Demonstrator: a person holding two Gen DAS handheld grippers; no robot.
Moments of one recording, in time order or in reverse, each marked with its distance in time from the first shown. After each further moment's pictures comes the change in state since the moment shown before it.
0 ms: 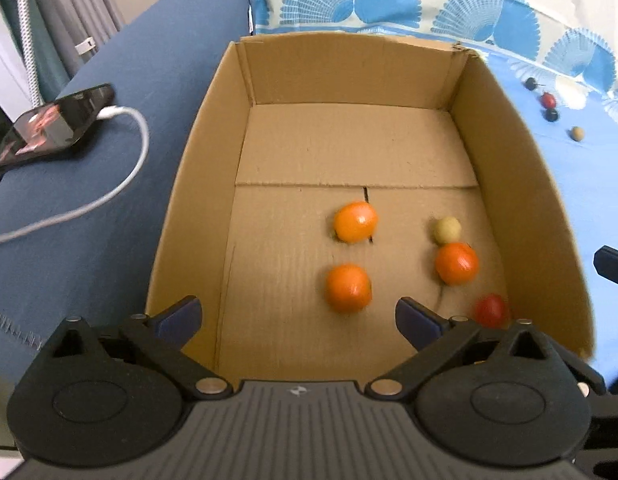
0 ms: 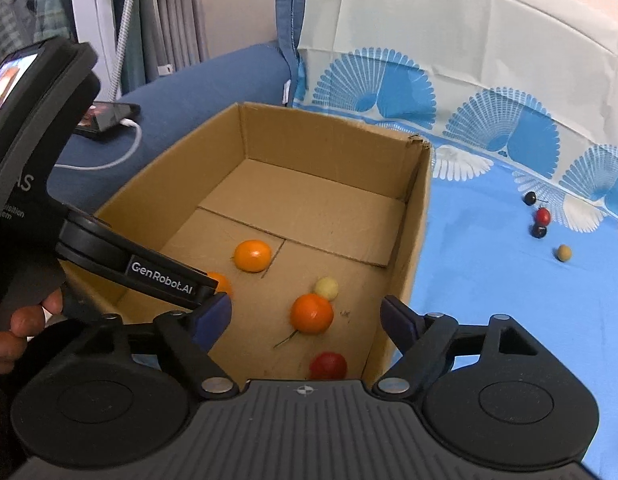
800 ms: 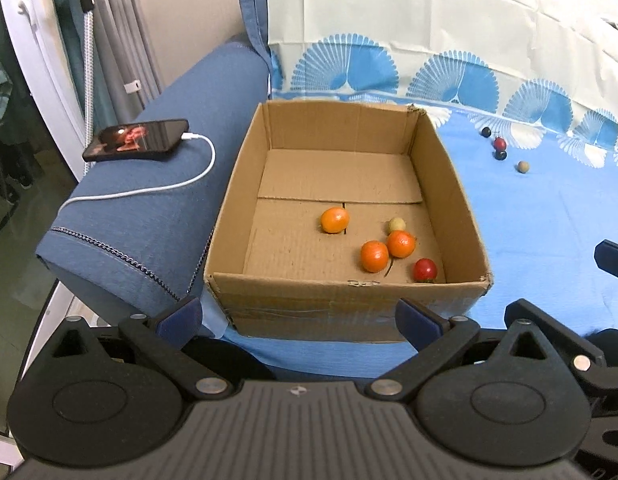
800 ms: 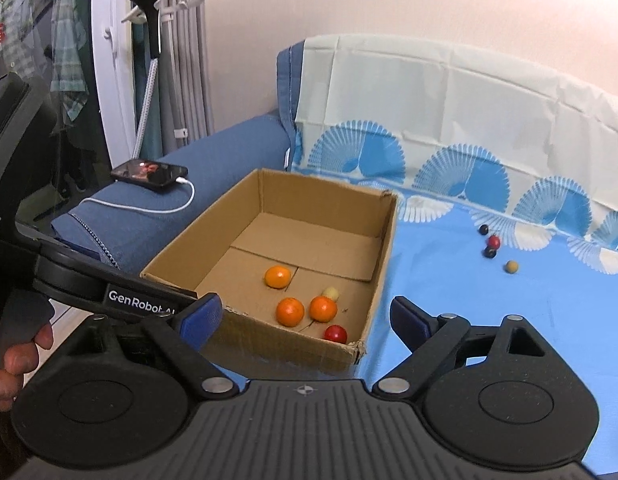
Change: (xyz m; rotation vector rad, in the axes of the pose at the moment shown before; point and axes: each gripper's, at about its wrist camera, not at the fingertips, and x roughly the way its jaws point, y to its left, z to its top) left arm -0.144 -0.005 -0.087 -0.044 -0.210 0.005; right arm -0.143 0.030 -0.043 0.025 -0.204 -0.055
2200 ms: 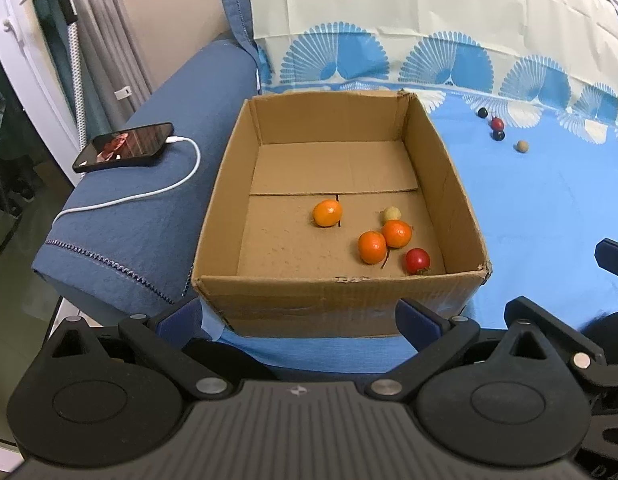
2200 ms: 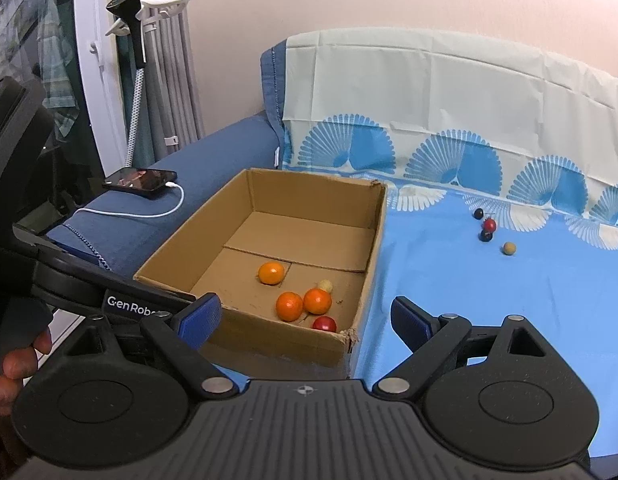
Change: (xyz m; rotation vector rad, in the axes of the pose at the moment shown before) left arm 0.020 -0.017 0.005 0.070 0.037 0.020; right arm 0.011 -0.016 -0.011 0.080 0.015 -0.003
